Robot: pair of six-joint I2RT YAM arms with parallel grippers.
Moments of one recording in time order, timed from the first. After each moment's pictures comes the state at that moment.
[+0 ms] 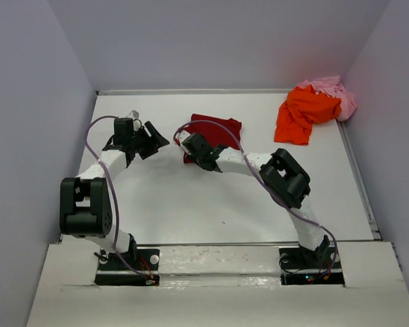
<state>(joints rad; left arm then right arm) -0.04 1.53 0.93 -0.10 0.38 -0.63 0.88 2.19 1.60 -0.27 0.44 -0.24</state>
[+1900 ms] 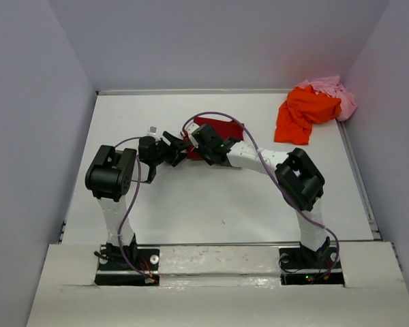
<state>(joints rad) -0.19 1.96 0.72 0.87 0.47 -1.20 0.81 2.05 1.54 -0.35 0.31 -0.17</state>
